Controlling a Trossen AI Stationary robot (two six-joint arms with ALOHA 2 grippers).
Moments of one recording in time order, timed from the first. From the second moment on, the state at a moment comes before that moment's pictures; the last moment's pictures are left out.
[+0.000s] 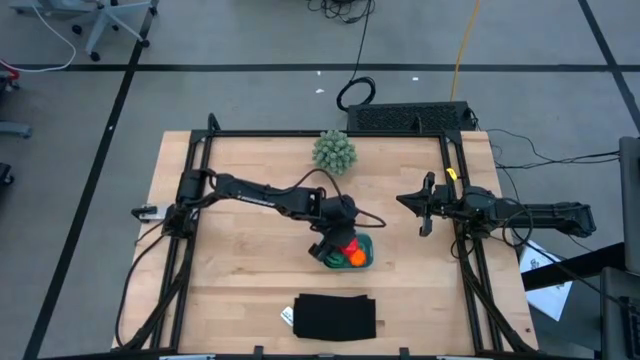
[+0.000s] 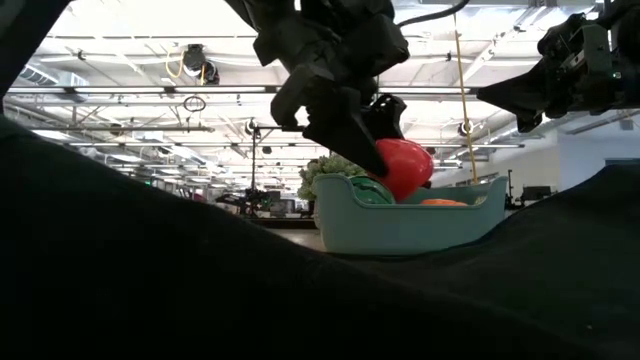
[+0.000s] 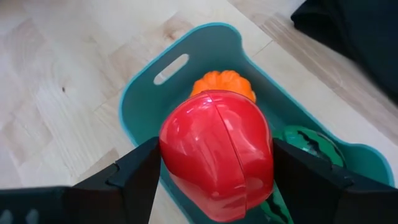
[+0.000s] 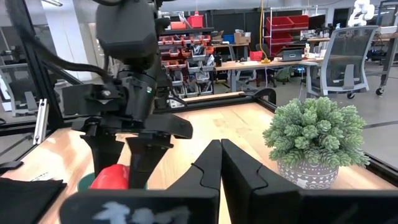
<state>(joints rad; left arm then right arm) -0.02 2.06 1.55 -0.43 0.29 0.63 -0.08 0.23 0.02 0.24 0.10 0.08</state>
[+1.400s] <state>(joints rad) 0.00 2.12 1.55 -0.39 0.28 0.73 -0.08 0.23 0.02 0.25 0.10 0.07</state>
